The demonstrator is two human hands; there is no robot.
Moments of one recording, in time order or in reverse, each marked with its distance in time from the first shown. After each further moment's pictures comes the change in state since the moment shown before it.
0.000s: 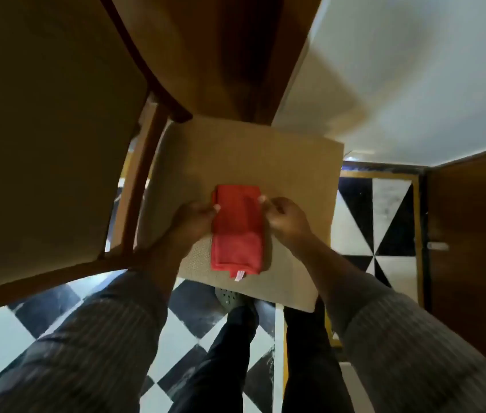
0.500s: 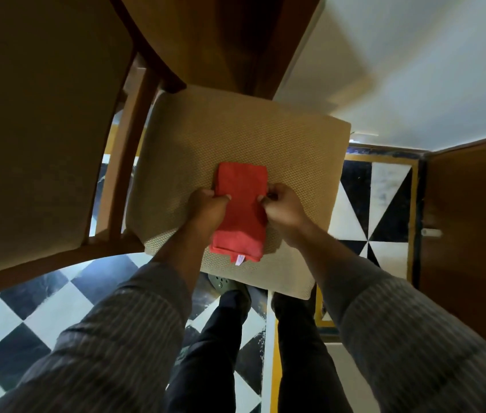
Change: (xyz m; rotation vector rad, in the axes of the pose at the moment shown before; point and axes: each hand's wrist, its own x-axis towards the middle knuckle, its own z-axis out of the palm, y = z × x) left_hand 0.029 -0.011 0.038 0.029 0.153 -0.056; right_hand 0.023 0.010 0.018 0.132 -0.048 0.090
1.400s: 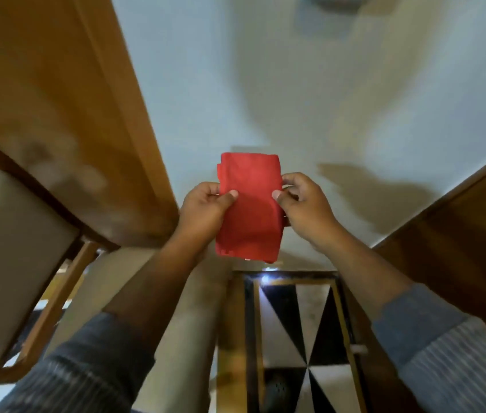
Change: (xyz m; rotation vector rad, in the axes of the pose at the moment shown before) left_hand -0.313 0.291 0.158 -0.239 -0.075 0.763; right_hand -0.151 -0.179 -0.412 0.030 0.247 -0.649
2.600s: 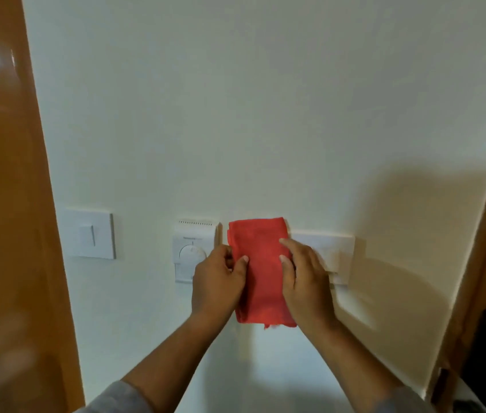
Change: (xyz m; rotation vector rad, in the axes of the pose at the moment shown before) left_hand 0.028 0.270 0.228 0.262 0.419 0.709; right_hand 0.122 -0.134 -0.275 -0.248 0.680 -1.075
